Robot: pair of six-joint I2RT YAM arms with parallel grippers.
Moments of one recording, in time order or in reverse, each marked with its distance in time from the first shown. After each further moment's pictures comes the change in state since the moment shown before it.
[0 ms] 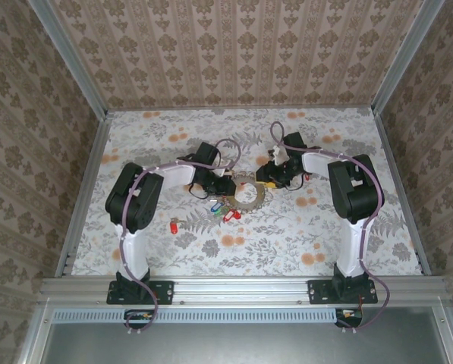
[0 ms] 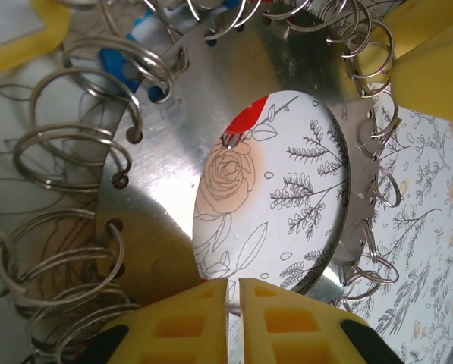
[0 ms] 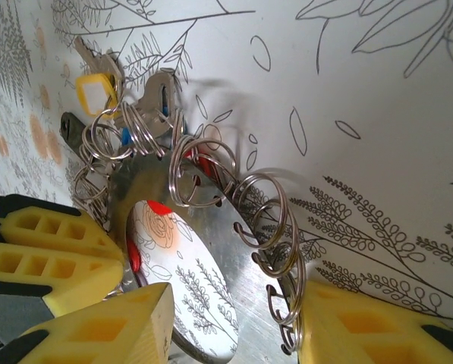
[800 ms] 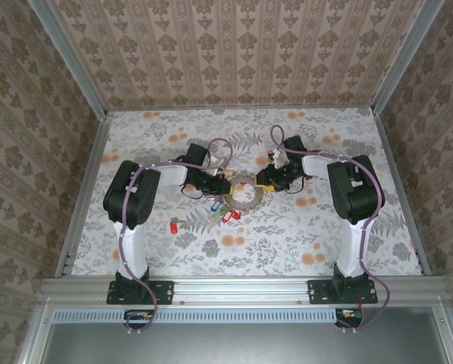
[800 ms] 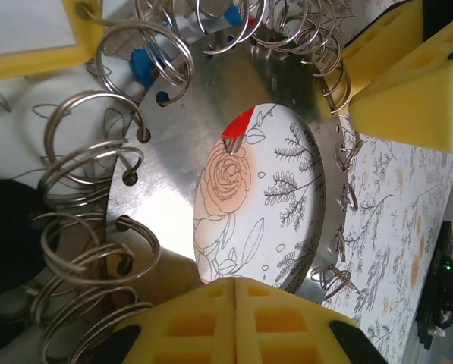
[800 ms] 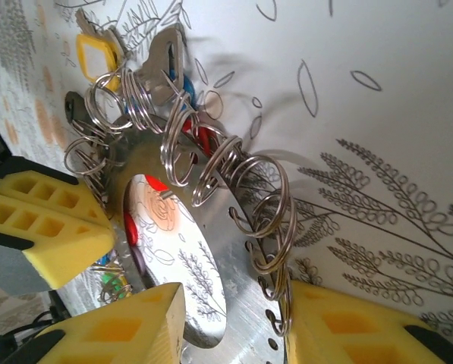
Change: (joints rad) left arm 0.090 0.024 -0.068 0.127 0.199 0.049; right arm 0.003 -0.004 -0.048 0.047 -0.050 0.032
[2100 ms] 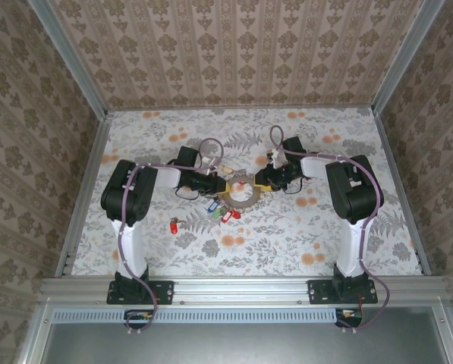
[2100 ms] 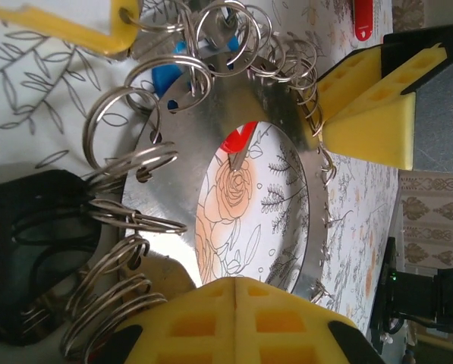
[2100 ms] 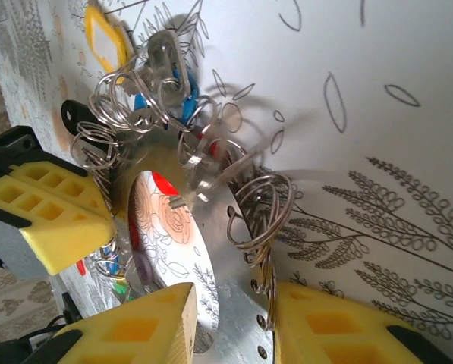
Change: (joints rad) left arm 0.069 0.014 -0.080 0.185 0.130 -0.109; right arm 0.010 0.003 -0.018 0.073 -0.022 0.053
